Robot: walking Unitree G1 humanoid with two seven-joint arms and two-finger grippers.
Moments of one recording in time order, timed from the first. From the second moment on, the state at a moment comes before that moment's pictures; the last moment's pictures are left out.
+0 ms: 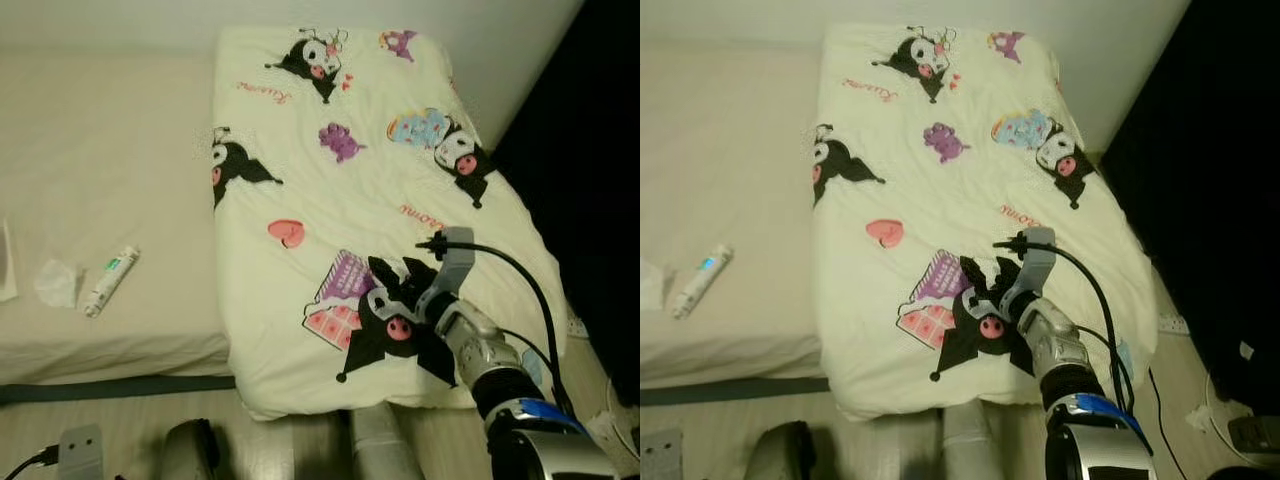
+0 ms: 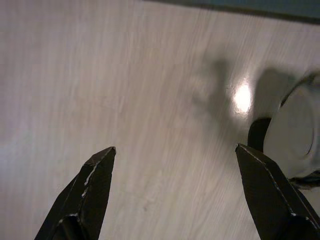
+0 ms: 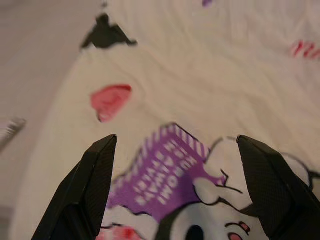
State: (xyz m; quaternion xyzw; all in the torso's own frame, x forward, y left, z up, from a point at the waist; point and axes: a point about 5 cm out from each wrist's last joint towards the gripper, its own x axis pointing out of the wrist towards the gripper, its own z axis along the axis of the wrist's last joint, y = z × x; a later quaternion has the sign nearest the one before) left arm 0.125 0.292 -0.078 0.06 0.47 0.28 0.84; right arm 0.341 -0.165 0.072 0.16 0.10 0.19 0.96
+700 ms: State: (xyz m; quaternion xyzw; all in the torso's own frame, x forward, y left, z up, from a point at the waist) left arm 0.131 0.269 -0.085 0.06 0.48 0.23 0.85; right arm 0.296 -0.170 0.004 0.13 0.24 0.15 0.95
